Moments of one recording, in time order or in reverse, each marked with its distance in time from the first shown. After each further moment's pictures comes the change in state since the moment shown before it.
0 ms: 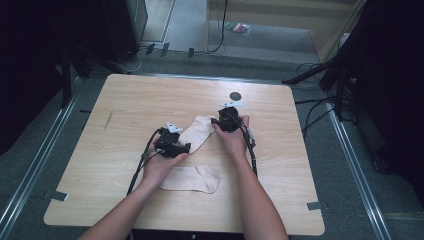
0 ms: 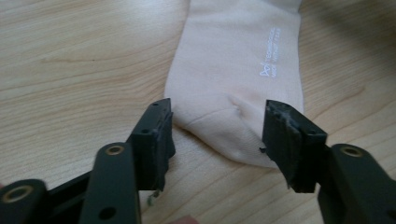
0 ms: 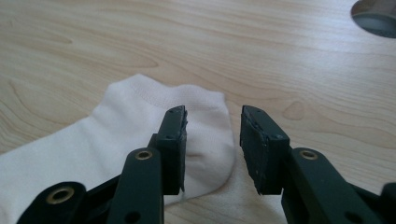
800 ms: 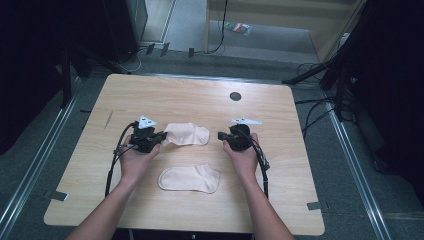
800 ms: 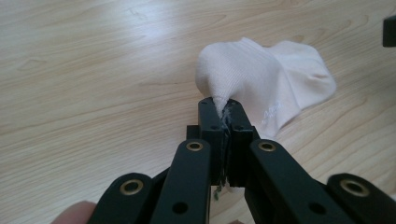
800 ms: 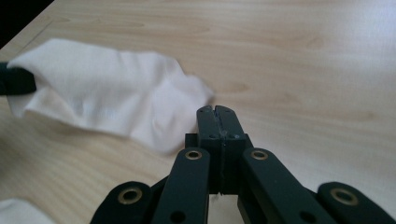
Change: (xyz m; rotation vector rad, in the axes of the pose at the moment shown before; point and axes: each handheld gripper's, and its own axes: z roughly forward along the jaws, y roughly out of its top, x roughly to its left) left arm 0.068 -0.010 -0.049 -0.122 -0.088 0.022; right arm 0.006 -0.048 -0.072 -0.041 0.157 0.093
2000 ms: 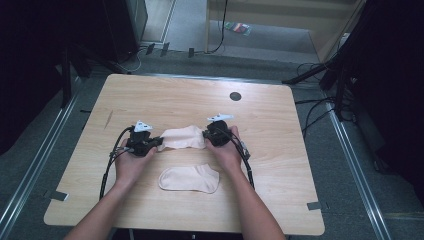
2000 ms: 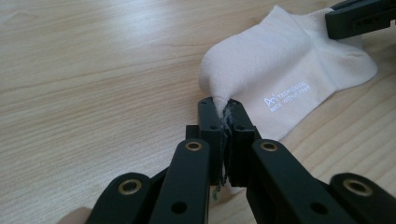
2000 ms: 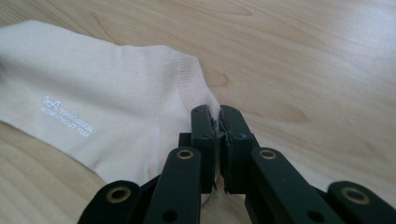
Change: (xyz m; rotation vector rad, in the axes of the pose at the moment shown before) left arm 0.015 -0.021 0.012 0.007 0.007 -0.024; right arm 0.026 0.011 0.060 0.089 -0.058 -0.190
